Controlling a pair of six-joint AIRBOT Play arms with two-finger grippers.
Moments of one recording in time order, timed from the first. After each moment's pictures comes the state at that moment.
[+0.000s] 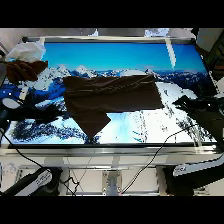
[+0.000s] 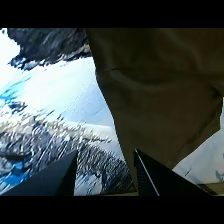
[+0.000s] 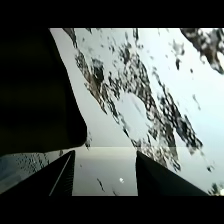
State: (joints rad) left arm 0.31 -1.12 0.76 0.97 -1.13 -1.38; right arm -0.57 -1.66 1.16 -0.84 1.16 1.05
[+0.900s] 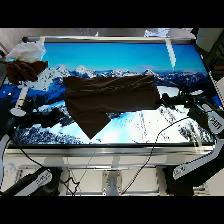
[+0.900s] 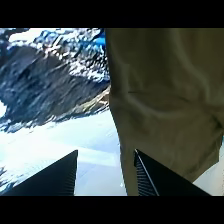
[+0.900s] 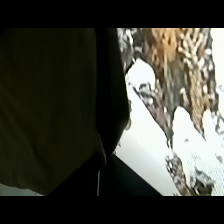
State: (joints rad) left arm 0.31 -1.13 0.62 0.87 -0.94 -1.36; right arm -0.36 -1.79 1.16 -0.74 1.04 1.05
